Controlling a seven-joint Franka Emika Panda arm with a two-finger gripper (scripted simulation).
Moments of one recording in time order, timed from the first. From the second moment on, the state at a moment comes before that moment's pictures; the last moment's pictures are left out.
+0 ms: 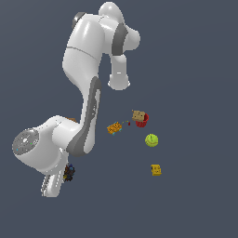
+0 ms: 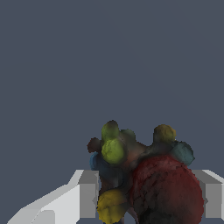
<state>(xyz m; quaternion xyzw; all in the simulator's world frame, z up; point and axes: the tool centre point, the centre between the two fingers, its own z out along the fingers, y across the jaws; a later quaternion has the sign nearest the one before) 0.152 -0.243 0.039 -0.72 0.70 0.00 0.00</state>
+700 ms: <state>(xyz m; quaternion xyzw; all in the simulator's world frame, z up) 0.131 -0.192 0.090 -0.72 0.70 0.00 0.00</state>
